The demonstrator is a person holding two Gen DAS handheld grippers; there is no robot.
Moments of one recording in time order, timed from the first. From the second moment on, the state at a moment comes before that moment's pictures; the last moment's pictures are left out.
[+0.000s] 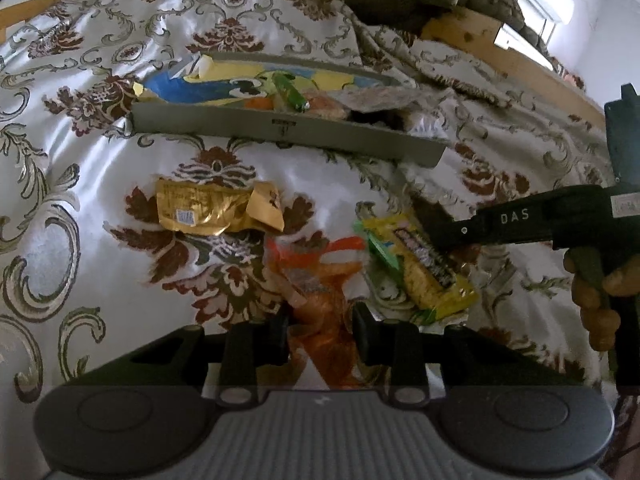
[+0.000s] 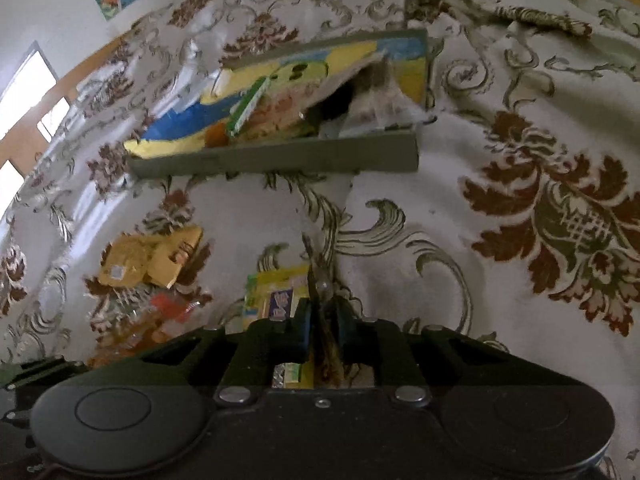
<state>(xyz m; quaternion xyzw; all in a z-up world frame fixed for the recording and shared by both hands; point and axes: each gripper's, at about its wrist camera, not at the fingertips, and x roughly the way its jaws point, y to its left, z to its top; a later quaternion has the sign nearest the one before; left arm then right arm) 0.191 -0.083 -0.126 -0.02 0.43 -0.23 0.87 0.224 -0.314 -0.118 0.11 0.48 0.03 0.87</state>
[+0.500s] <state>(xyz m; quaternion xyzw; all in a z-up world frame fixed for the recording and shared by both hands) 0.180 -0.083 -0.106 -0.03 0.40 -0.24 0.89 0.211 -0.305 -0.092 0.08 0.43 0.04 0.90</state>
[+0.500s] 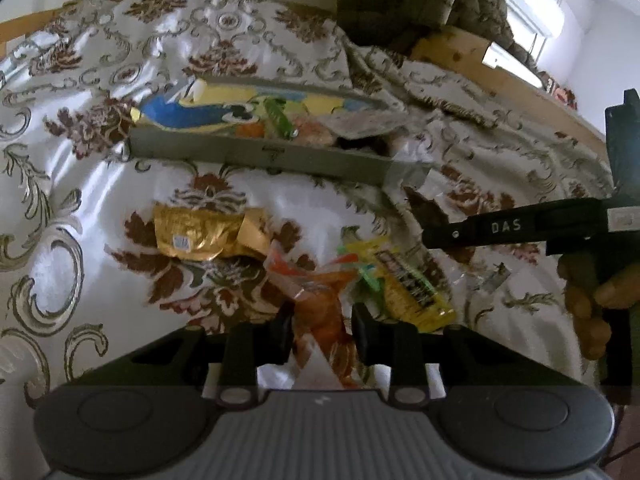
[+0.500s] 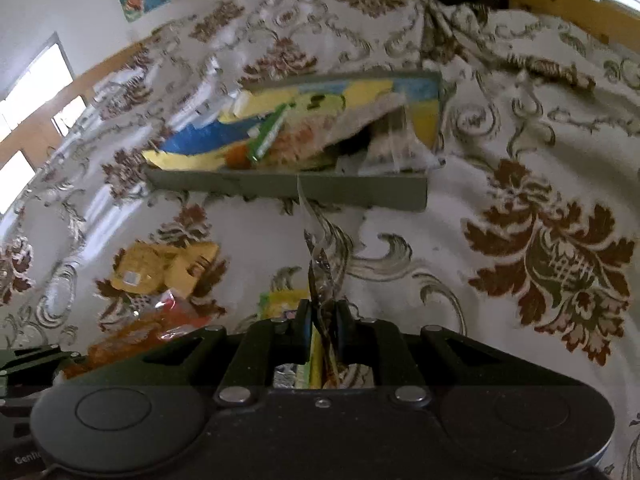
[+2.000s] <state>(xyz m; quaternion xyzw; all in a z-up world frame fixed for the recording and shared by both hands) 0.409 -0.151 -0.057 -0.11 0.32 -0.18 0.92 0.358 -0.359 -0.065 0.19 0.26 0.05 0.94</state>
